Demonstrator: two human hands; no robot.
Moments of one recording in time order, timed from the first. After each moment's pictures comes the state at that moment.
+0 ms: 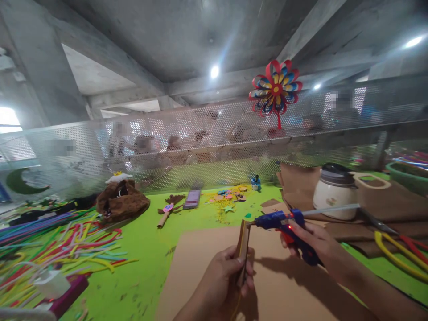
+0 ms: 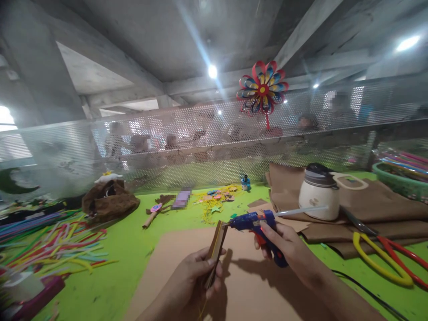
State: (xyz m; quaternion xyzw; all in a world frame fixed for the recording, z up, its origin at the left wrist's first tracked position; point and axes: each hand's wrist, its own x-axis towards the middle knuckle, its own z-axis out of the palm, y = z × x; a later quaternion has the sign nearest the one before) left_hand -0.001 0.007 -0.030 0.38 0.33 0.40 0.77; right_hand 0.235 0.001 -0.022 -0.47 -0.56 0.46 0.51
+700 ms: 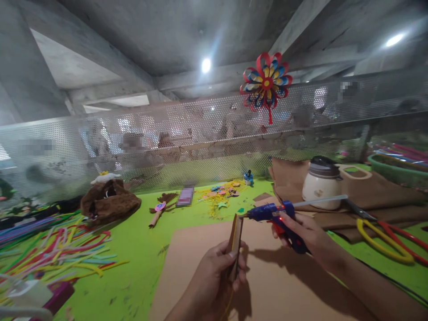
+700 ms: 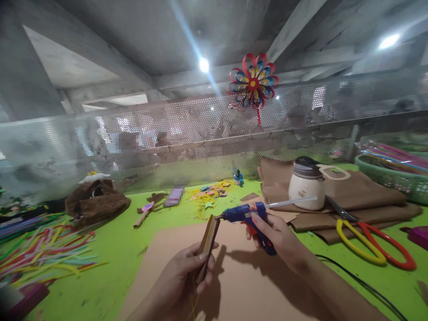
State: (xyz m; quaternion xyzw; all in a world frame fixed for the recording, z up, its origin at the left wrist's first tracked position) left_hand -0.004 0.000 -0.016 0.38 0.35 0.40 0.76; right_hand 0.234 0.000 -0.018 -0.45 -0.54 0.47 0.53
